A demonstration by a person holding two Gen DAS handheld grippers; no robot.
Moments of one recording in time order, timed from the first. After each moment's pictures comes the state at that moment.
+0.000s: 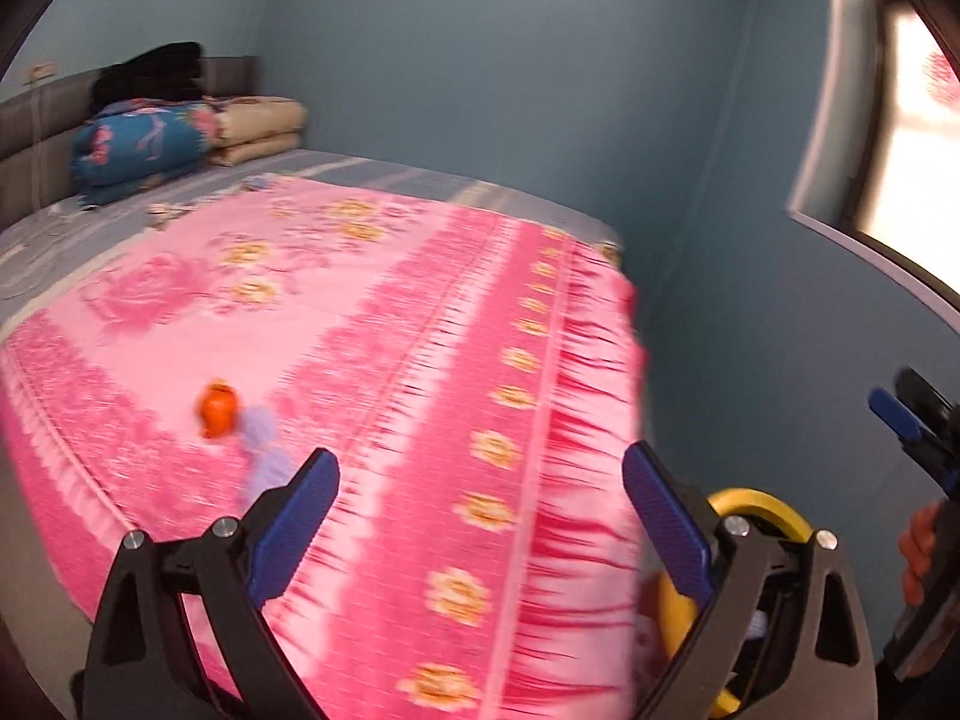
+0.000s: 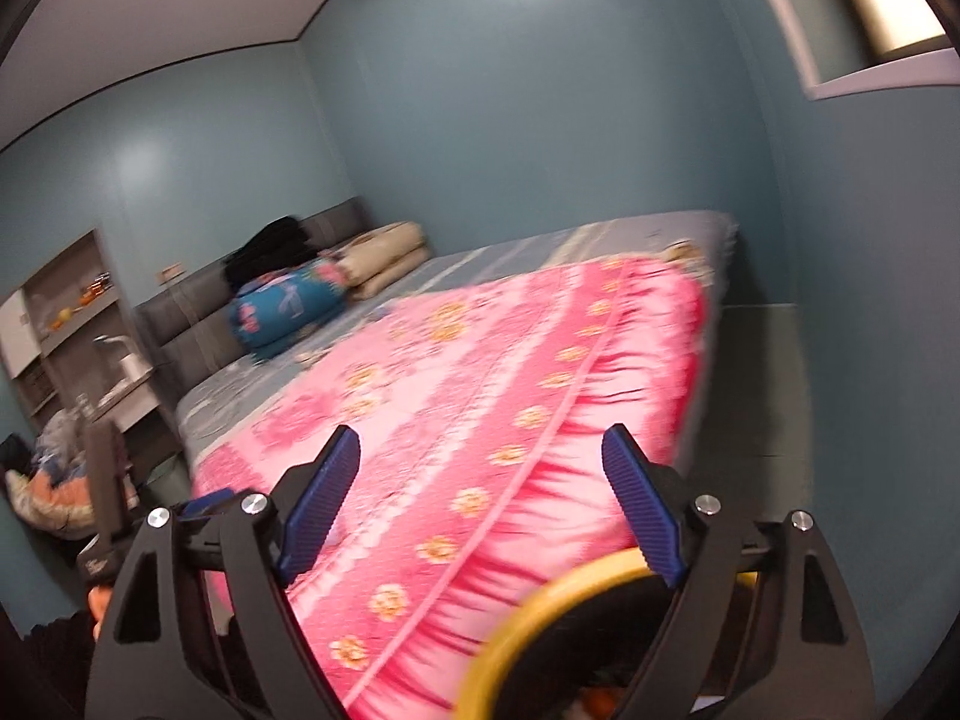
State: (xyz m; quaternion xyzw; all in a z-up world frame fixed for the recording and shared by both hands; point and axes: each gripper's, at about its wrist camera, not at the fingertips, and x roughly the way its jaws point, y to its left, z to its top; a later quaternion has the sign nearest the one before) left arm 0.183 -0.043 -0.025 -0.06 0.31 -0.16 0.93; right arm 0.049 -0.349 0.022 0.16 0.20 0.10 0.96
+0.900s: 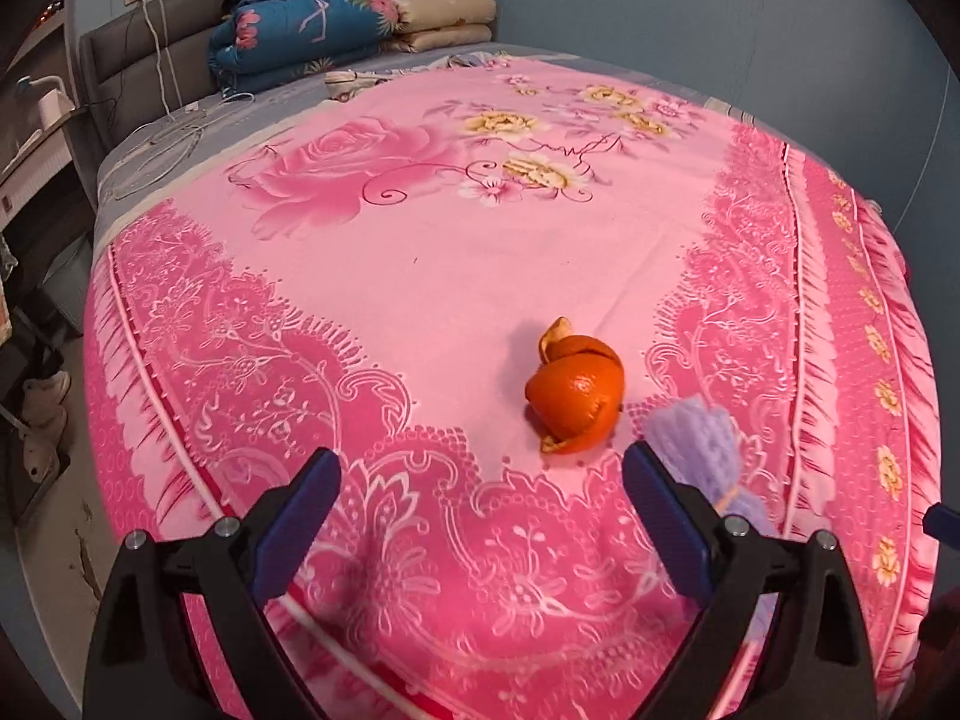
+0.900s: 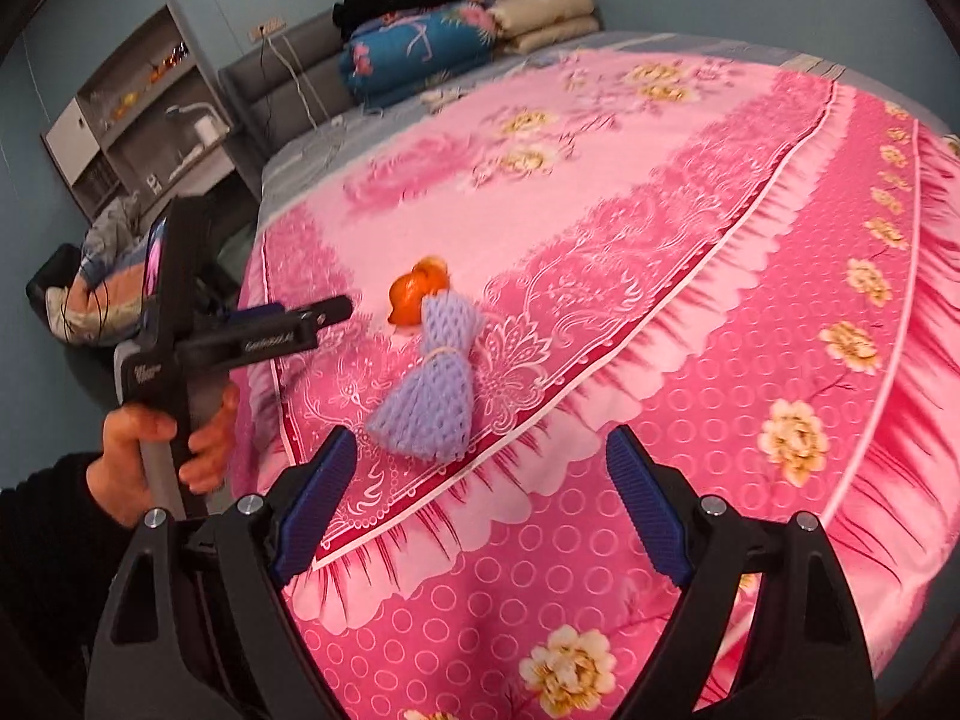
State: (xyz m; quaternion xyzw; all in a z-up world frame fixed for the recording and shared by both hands) left arm 0.364 0.135 -0.167 -0.04 0.44 0.04 0.89; right arm 0.270 -0.080 -0.131 0.04 0.43 0.27 0.86
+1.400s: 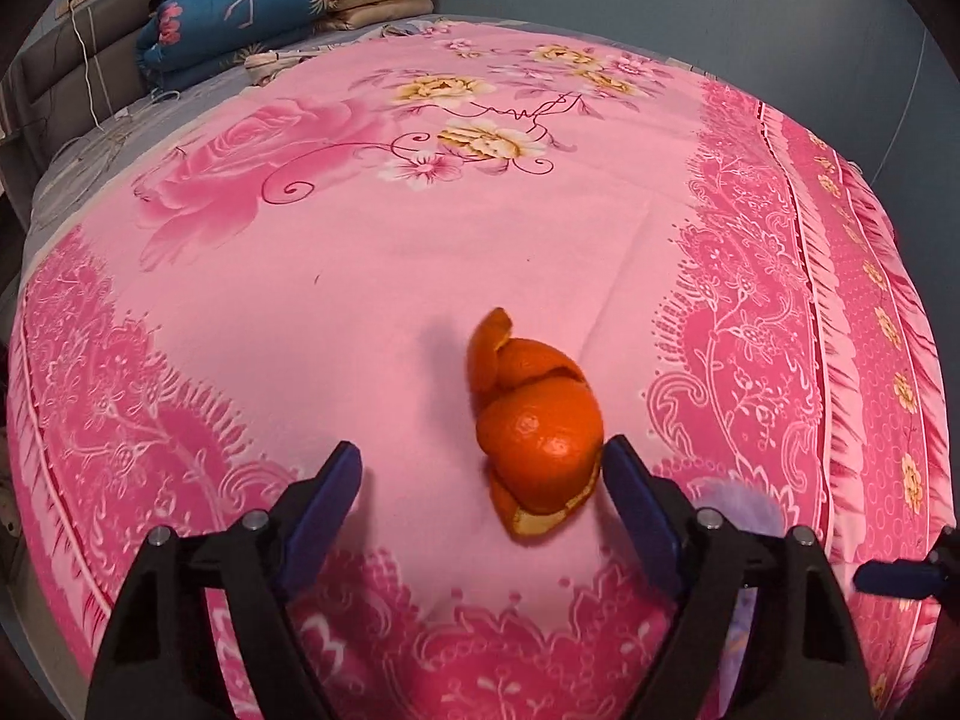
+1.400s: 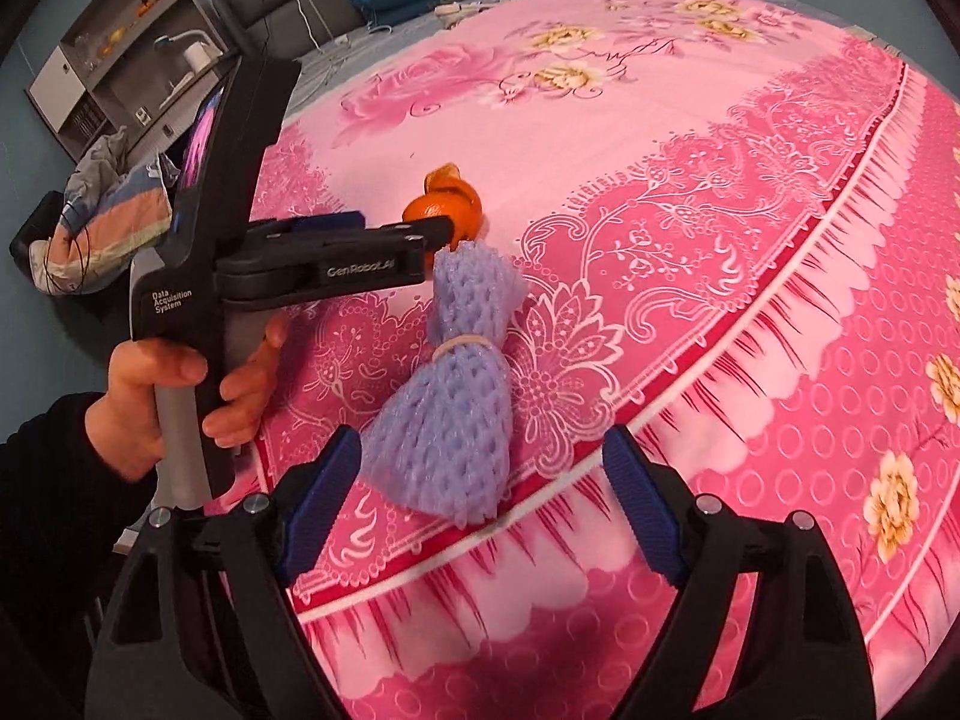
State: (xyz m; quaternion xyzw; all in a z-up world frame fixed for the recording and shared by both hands) left arm 0.436 0.123 -0.202 -0.03 0.47 -0.03 0.88; right arm 0.327 -0.018 -0.176 0.01 0.50 0.29 0.81
